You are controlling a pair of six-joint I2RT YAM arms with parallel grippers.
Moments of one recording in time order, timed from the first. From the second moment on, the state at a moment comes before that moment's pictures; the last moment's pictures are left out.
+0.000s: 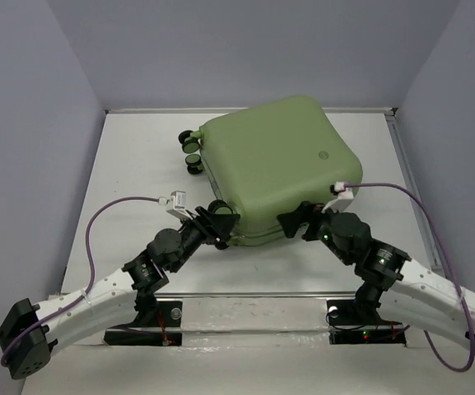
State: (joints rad) left arm -0.94 0.70 0.27 0.37 -0.30 -0.95; right arm 0.99 0.75 0.59 -0.14 0.37 0.67
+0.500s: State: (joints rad) left arm -0.95 0.77 0.27 0.43 -0.18 -0.82; right arm 0.36 0.71 0.66 -0.28 0.42 0.66
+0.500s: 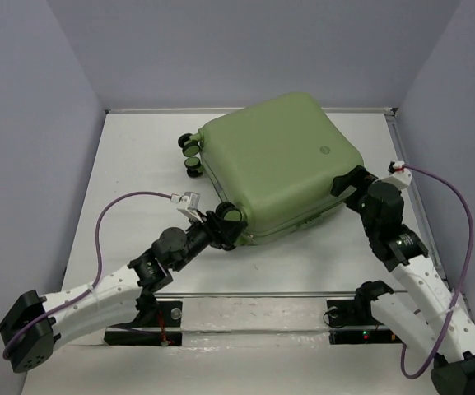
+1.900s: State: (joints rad) left arm -1.07 0.73 0.67 -0.16 -0.19 -0.60; right arm 0.68 0.87 0.46 -0.01 -0.29 0.46
